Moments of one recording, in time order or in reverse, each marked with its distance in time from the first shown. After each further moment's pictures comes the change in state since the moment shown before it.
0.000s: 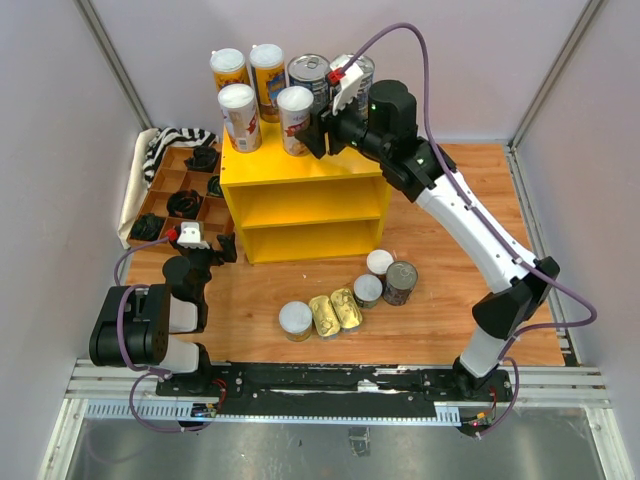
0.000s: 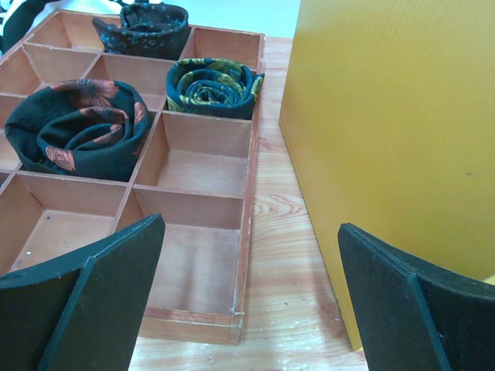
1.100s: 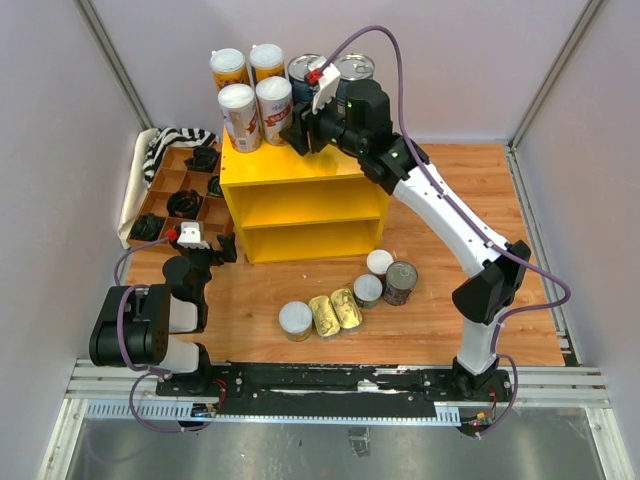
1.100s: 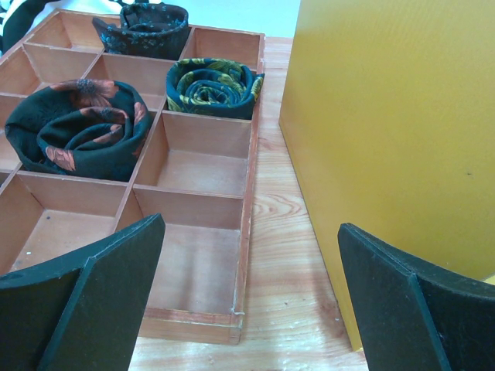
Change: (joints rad) left arm 0.000 0.000 0.000 0.000 0.000 0.000; right arm 0.024 0.154 0.106 0.047 -0.032 0.024
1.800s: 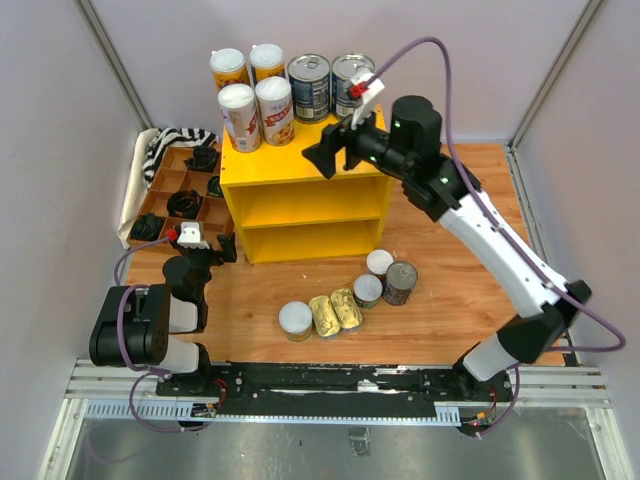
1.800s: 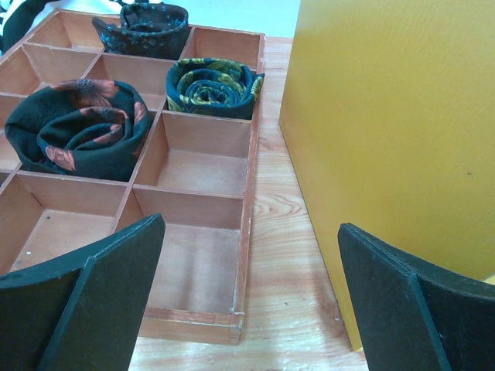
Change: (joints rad) left arm 0.000 0.000 0.000 0.000 0.000 0.000; right arm -0.013 -0.252 -0.227 -0.011 -0.006 0.010
